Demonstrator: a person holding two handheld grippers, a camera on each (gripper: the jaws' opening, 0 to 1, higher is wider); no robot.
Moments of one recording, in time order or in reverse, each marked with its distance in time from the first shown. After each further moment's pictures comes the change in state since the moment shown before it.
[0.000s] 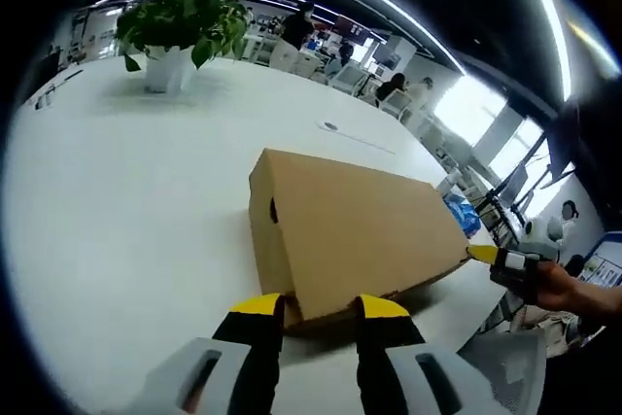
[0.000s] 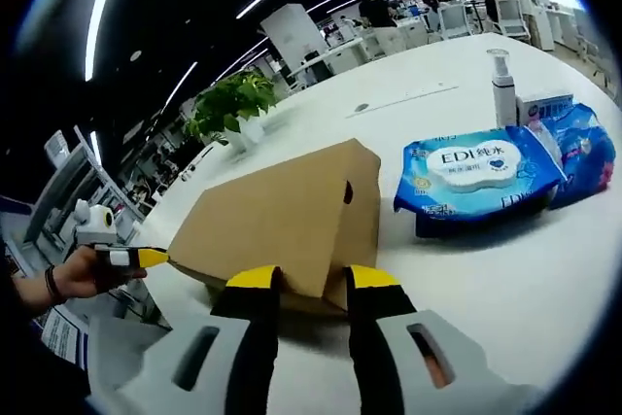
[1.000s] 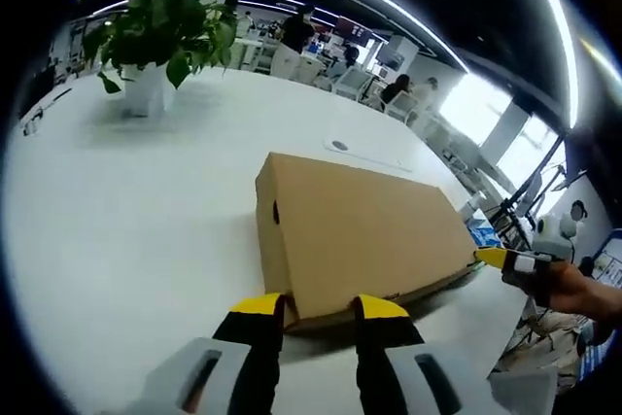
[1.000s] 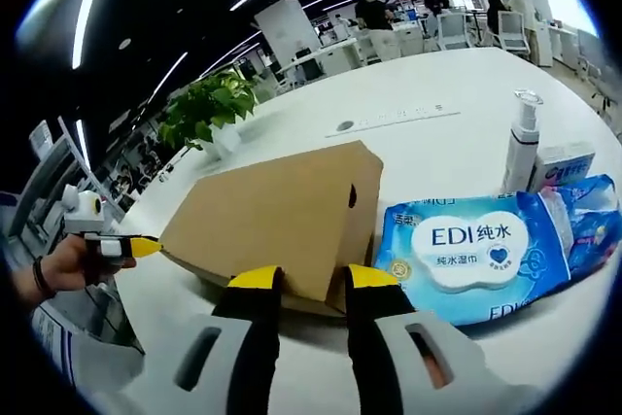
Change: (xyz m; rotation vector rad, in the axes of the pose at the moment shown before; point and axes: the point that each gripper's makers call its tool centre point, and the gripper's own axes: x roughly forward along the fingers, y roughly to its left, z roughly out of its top) left arm 0.058 0.004 0.060 0.033 -0.017 0.033; right arm 0.037 -0.039 0.054 -0.038 0.007 -0.066
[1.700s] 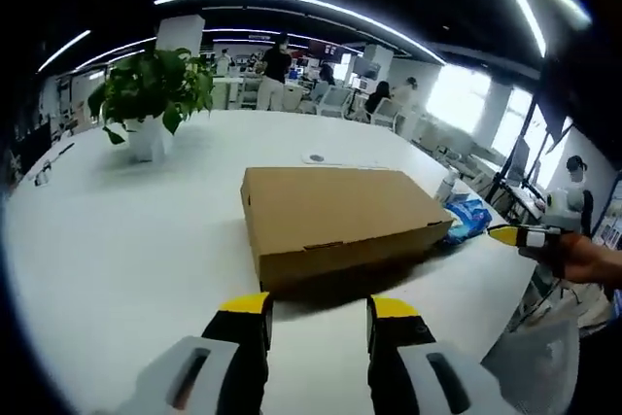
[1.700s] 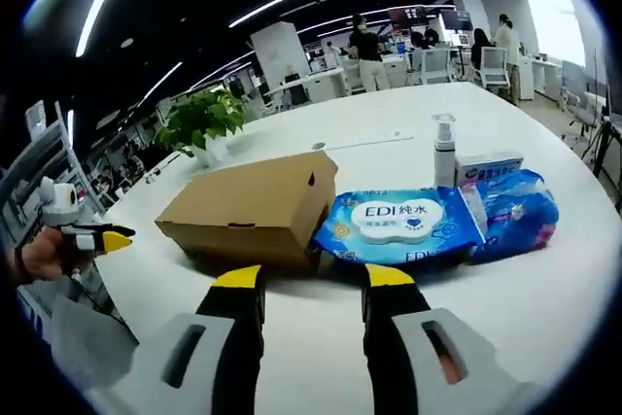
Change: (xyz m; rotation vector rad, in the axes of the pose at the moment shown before) left arm -0.063 -0.044 -0.040 0.230 -0.098 0.016; right arm -0.099 -0.021 -0.030 -0.115 -0.123 -0.118
